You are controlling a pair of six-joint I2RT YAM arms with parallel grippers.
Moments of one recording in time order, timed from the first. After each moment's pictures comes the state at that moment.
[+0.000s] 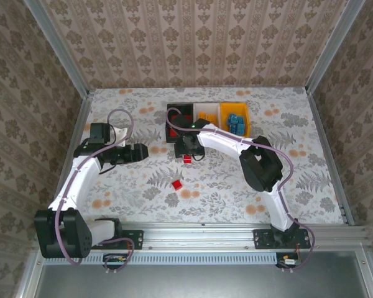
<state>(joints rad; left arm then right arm) -0.07 1.19 0.89 -0.72 0.58 -0.14 0.74 2.16 1.77 -0.88 0.09 0.62</state>
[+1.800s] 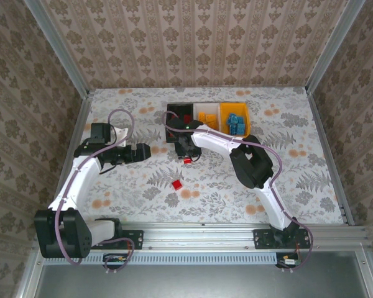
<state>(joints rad) -0.07 1.19 0.89 -0.73 0.58 -0.13 0.75 2.28 1.86 -0.90 0.10 0.61</state>
